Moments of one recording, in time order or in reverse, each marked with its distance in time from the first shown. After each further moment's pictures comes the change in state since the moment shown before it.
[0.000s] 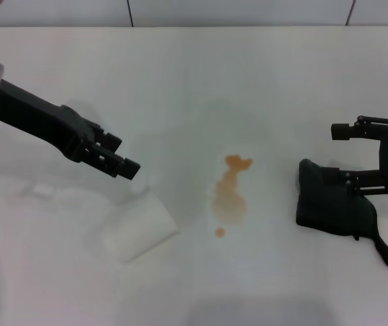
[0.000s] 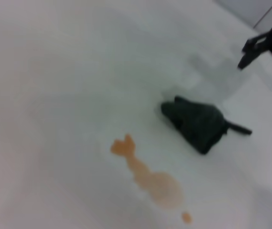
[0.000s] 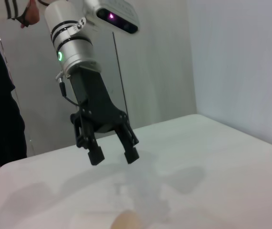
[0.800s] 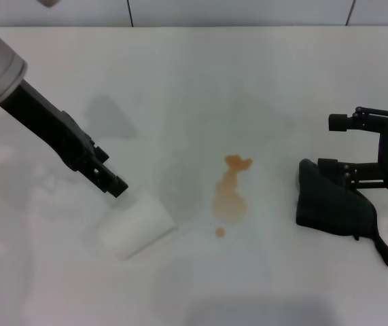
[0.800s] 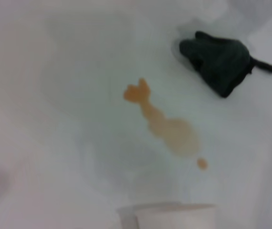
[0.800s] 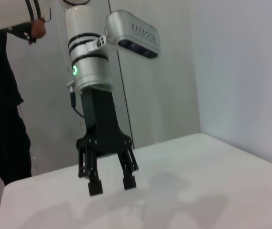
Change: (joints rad) left arm -0.154 -0.039 0.009 0.007 0.282 0.087 -0.086; right arm -0.010 0.001 -0.012 0.004 0.070 -0.006 -0.013
